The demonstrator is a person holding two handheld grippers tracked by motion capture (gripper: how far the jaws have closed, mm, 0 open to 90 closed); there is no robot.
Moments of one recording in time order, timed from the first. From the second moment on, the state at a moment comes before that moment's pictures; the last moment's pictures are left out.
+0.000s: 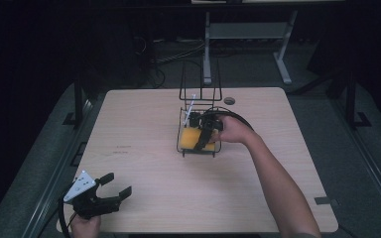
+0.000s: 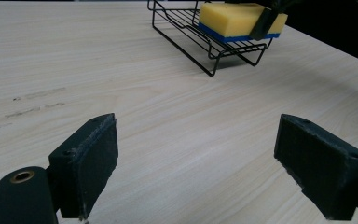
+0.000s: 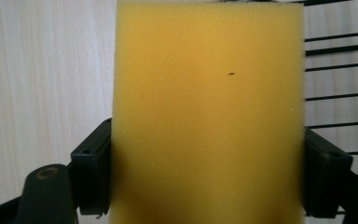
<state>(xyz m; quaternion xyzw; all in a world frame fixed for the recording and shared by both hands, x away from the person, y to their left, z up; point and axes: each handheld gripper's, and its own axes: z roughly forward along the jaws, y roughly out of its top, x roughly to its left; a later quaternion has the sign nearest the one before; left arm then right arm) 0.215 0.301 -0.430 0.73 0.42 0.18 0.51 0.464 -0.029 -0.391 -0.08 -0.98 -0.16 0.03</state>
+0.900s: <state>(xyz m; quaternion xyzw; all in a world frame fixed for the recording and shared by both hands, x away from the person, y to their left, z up) 0.216 0.302 -0.430 0.73 0.42 0.18 0.51 0.488 -0.026 -0.410 -0.10 -0.98 -0.14 0.01</state>
